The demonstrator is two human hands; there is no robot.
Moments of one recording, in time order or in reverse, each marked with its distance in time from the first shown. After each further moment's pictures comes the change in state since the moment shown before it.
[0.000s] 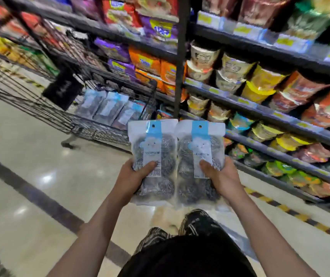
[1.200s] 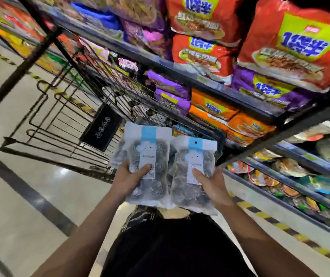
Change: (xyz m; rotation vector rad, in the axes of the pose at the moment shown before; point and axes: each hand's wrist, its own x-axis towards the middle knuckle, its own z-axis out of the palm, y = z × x) left_hand 0.341 0.151 -0.273 0.225 0.144 -0.079; right_hand 0.298 -0.123 0.339 -0.021 -0.092 0.266
